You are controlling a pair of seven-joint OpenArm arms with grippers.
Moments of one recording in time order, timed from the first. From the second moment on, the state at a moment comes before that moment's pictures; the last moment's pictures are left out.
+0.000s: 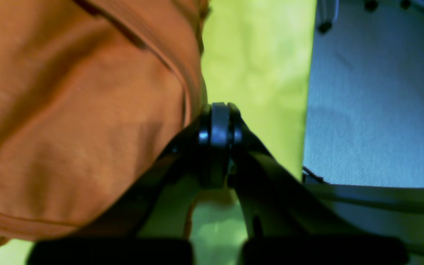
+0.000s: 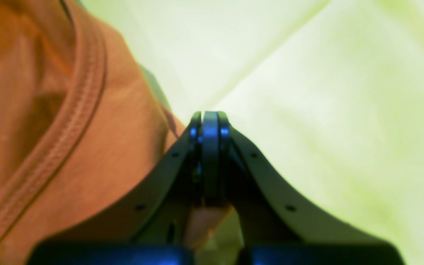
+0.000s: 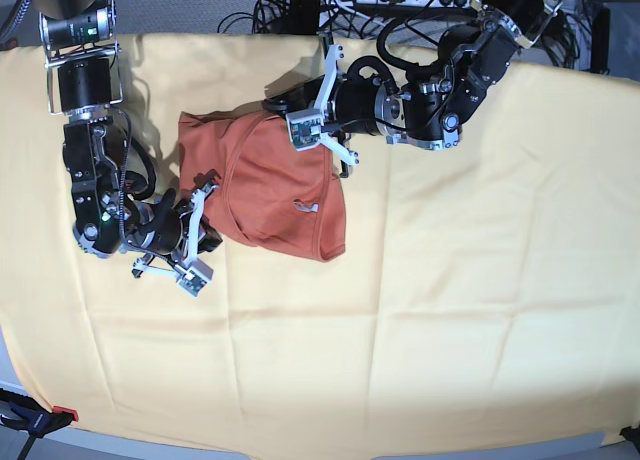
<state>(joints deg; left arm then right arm) -2.1 -21.1 35.9 105.5 -31.8 -43.9 47.1 16.5 19.5 -10.5 81.8 22.2 41.6 -53.2</state>
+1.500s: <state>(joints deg) -23.3 -16.6 28.7 81.4 -47.4 -39.7 52.1 2.0 27.9 2.7 101.1 49.0 38.4 -62.3</state>
